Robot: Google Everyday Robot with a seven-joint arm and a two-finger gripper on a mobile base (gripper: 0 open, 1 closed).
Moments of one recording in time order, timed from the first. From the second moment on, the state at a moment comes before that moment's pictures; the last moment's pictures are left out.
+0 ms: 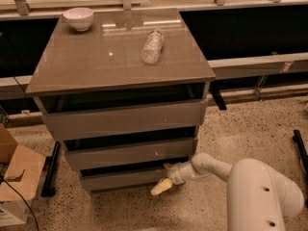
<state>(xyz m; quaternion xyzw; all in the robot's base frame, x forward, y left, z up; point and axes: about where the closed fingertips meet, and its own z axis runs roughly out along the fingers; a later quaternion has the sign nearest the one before) 0.604 -0.042 0.253 -0.44 0.78 0.34 0.27</state>
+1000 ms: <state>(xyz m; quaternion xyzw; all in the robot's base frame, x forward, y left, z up) 0.655 -0.066 0.201 -0.43 0.81 0.32 0.24</state>
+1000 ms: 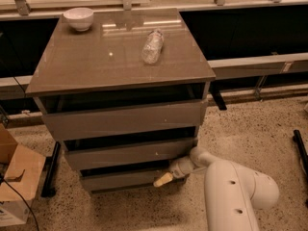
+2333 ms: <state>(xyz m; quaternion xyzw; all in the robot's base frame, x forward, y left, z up) 0.636 -0.061 0.198 -0.43 0.82 0.31 0.21</state>
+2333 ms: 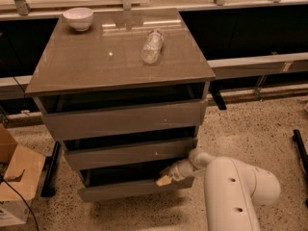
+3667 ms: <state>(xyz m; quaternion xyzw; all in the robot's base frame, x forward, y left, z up) 0.610 -0.073 0.180 -0.50 0.82 0.24 0.10</state>
